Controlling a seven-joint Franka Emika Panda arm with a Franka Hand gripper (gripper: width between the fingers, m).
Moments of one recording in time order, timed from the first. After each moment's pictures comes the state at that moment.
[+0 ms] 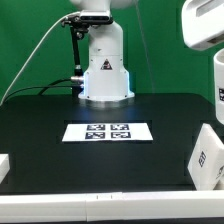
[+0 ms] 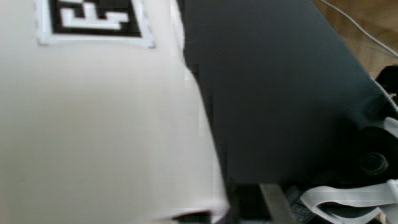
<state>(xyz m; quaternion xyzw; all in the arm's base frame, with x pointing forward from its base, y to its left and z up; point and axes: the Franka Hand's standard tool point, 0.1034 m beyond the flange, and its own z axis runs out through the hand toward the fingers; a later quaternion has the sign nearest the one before) 0.632 0.173 0.209 -0.86 0.44 -0.21 0.14</state>
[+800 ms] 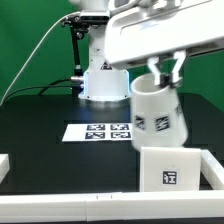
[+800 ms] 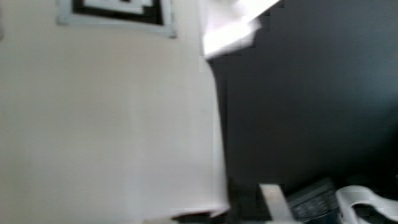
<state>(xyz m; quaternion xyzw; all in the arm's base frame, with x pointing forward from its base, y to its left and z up) 0.622 0.046 0.164 -0.92 0.30 -0.26 0.05</state>
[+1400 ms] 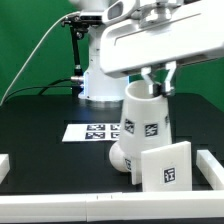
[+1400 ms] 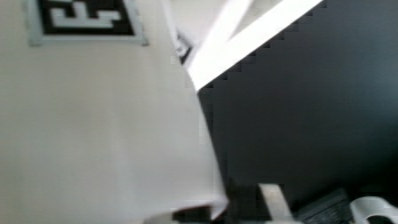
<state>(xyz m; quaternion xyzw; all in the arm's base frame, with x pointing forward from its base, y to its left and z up) 0.611 0.062 0.163 -0.92 0.31 -0.23 0.06</state>
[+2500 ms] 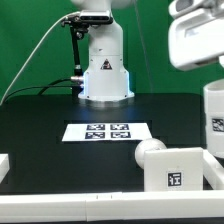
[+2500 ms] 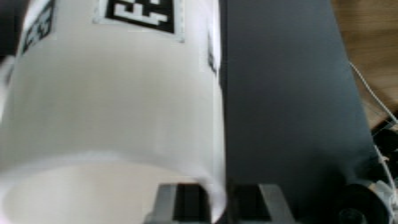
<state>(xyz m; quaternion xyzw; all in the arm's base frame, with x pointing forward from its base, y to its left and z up) 0.618 0.152 0.180 -0.92 0.32 -0.21 0.11</state>
